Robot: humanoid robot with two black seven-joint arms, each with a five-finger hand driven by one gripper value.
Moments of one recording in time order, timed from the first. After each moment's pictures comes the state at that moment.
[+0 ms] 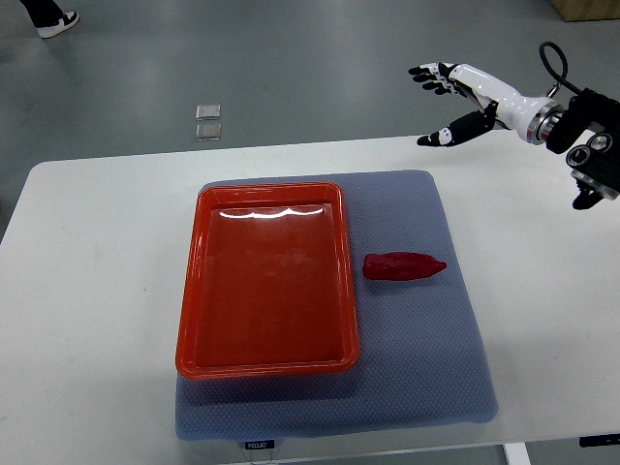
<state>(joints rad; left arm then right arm) -0.06 0.00 -0.05 -0.13 0.12 -0.15 0.03 1.08 -0.59 0.21 0.93 -0.94 0.07 0.30</state>
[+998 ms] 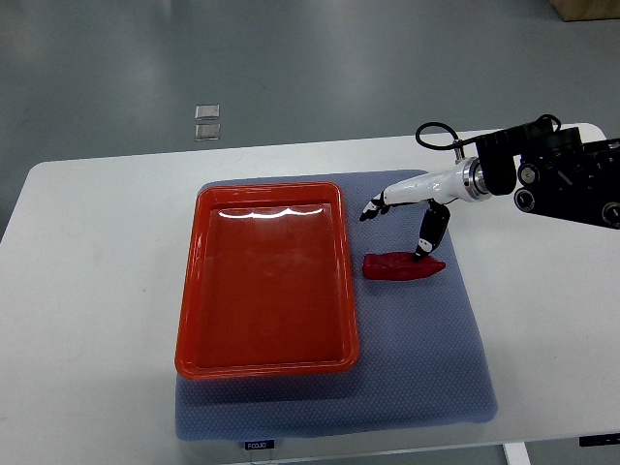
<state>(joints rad) -0.06 0.00 -0.05 -0.13 0.12 -0.15 0.03 1.40 -0.46 -0.39 1.10 -0.99 0.24 0.17</state>
